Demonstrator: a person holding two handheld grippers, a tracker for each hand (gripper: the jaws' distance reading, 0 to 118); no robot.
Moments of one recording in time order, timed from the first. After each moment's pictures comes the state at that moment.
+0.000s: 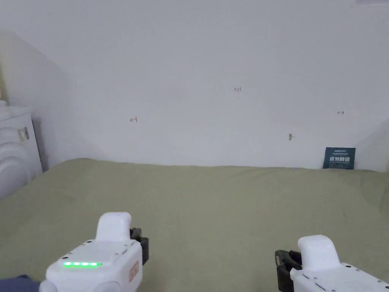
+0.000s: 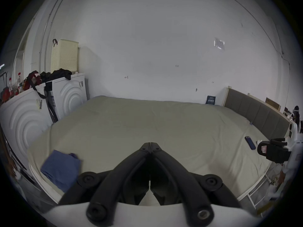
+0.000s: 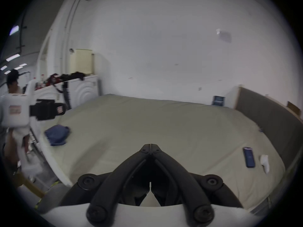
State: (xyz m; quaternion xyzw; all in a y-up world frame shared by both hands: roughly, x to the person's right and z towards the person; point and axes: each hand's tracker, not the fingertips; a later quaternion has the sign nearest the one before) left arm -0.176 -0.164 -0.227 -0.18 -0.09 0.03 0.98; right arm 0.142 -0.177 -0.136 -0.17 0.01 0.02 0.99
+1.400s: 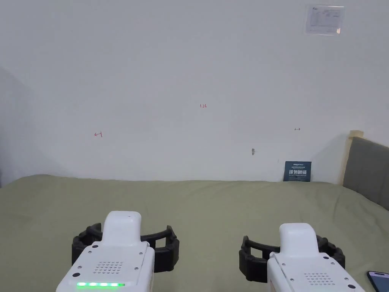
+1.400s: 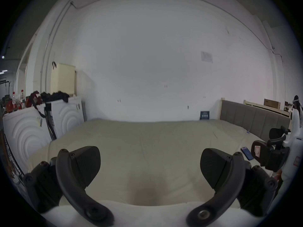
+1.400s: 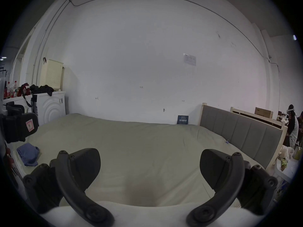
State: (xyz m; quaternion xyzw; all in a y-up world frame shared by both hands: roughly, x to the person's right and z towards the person) left arm -0.109 -0.119 -0.192 -0.06 -0.08 -0.02 0.99; right arm 0.150 -0.141 -0.127 -0.07 -0.14 0.03 0.99
